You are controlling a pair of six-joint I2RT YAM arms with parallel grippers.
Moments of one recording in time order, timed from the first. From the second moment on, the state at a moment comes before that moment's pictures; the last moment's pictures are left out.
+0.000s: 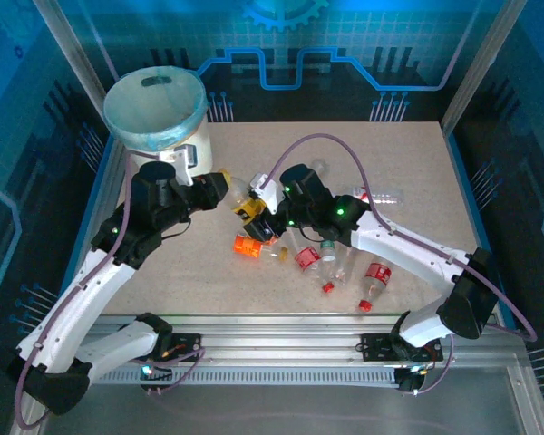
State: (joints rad) left arm -0.43 0.98 1.14 -0.53 0.08 -0.66; right arm 0.86 1.47 1.29 -0.43 -0.23 -0.04
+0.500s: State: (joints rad) left arm -0.26 1.16 1.59 -0.58 -0.03 -0.42; right arm 0.86 1.47 1.49 -0.48 -0.02 -0.04
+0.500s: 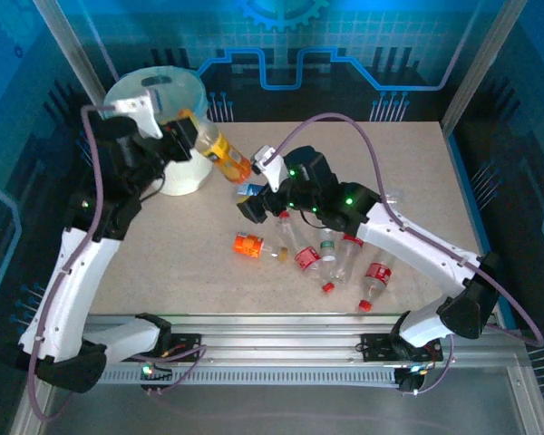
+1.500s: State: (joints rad) left arm 0.09 1.74 2.02 -0.56 -0.27 -0.04; right arm 0.84 1.56 1.60 -0.59 -0.12 -0.06
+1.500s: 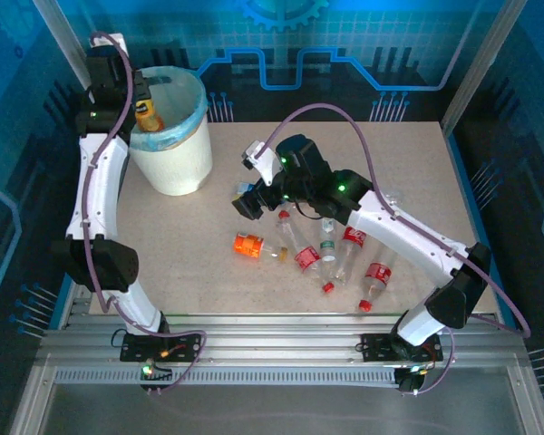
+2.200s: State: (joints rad) left arm 0.11 1.82 1.79 -0.44 -0.26 0.06; right arm 0.84 1.56 1.57 -0.59 -0.13 -0.04
